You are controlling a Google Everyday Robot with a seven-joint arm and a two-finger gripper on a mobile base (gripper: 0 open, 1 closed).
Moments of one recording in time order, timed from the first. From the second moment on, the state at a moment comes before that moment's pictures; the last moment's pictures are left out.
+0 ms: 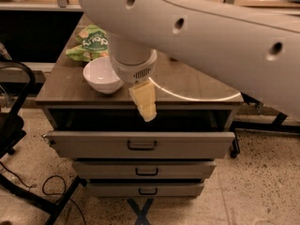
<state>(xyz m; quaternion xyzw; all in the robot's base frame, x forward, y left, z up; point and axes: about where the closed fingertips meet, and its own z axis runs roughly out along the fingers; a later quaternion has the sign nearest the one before) 0.511 0.039 0.897 -0.84 0.50 -0.14 0.13</state>
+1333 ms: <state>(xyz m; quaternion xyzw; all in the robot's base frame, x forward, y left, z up) 0.521 0.129 0.835 -0.89 0.44 -0.08 0.10</state>
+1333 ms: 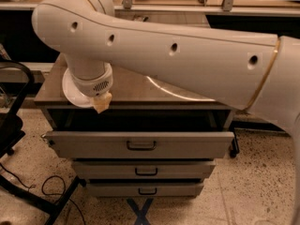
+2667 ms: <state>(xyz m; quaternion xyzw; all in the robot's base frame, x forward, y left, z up) 0.539 0.110 0.868 -0.88 0.46 -0.10 0.10</state>
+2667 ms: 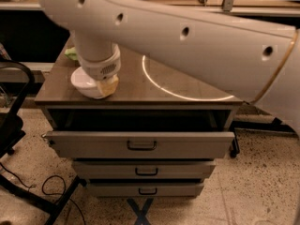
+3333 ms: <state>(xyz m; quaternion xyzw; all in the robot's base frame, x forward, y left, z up) 0.607 0.052 0.947 -0.86 0.49 -0.12 0.09</state>
